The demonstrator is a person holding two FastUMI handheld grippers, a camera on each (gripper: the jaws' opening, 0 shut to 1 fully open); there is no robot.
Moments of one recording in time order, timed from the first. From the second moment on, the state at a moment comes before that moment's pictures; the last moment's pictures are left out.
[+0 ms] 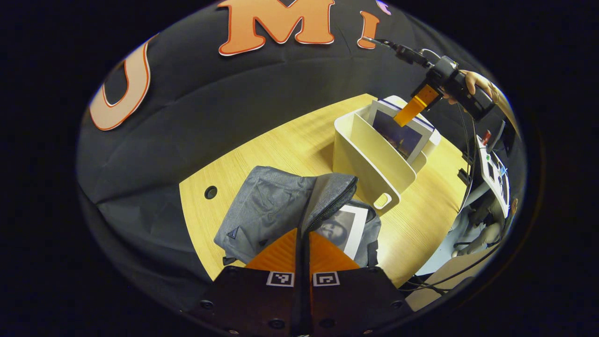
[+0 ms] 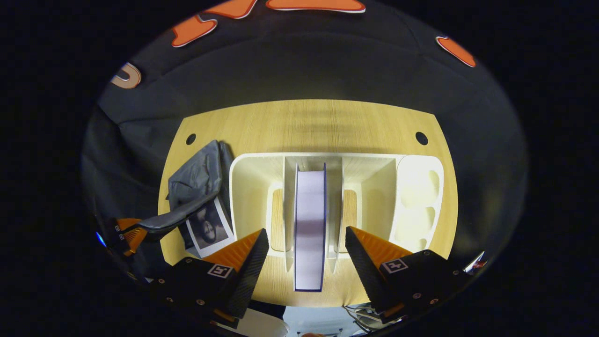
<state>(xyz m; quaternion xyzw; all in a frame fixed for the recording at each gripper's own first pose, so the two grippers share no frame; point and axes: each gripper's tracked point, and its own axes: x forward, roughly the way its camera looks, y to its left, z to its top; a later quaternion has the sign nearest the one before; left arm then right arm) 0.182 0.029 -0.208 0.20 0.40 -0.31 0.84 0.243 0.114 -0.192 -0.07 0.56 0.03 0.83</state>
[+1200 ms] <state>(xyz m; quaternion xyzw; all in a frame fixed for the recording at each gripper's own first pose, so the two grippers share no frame) 0.197 0.033 -0.211 0.23 0.37 -0.42 0.80 0.156 0.133 -0.058 0.00 0.47 -0.13 0.87</state>
